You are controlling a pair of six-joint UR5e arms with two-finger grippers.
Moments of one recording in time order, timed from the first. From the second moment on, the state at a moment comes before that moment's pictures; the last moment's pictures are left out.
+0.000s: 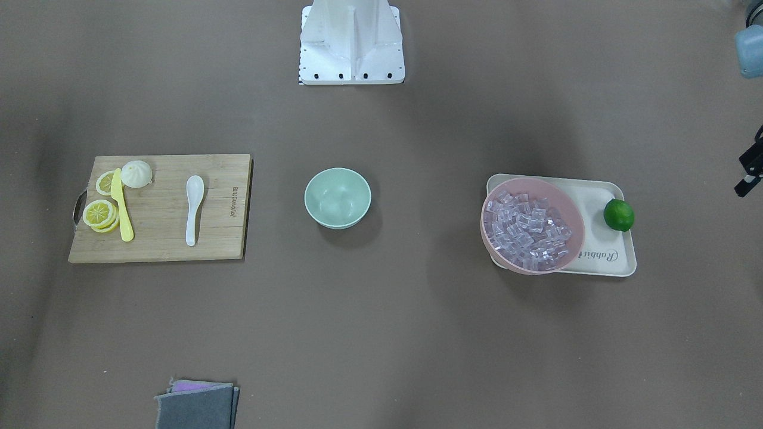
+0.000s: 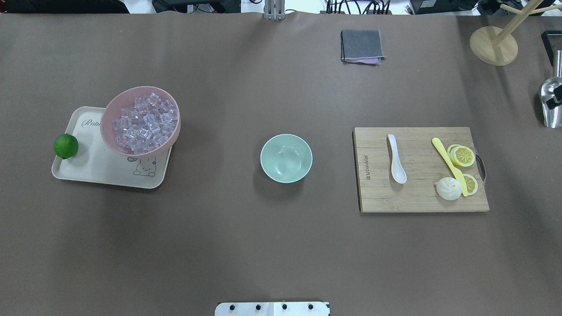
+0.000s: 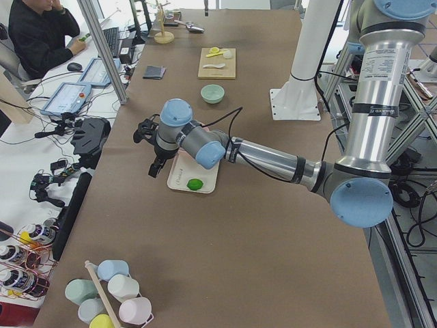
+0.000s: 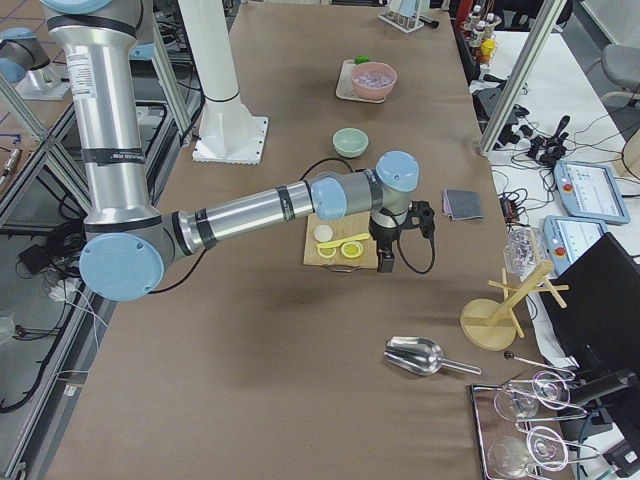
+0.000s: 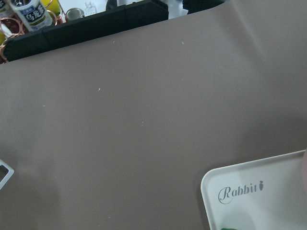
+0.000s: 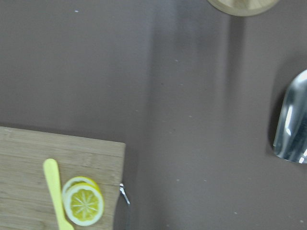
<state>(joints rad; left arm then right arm) -1.37 -1.70 -1.73 -1.99 -2.29 -0.27 1.32 -1.45 1.80 -1.63 2.34 0.25</state>
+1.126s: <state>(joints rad) -1.19 -1.76 -1.73 -2.04 -2.19 -0.51 0.79 -1.32 1.78 -1.26 2.03 0.92</state>
